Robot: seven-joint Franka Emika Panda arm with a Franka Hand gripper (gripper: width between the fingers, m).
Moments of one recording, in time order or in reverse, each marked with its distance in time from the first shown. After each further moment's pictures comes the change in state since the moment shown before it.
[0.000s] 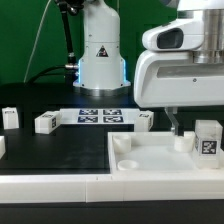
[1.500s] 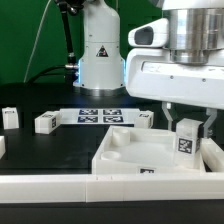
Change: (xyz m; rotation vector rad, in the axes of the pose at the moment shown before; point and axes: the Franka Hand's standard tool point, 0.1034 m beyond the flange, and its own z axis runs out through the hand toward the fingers) arm -0.003 0.029 -0.001 -0.020 0.033 0.746
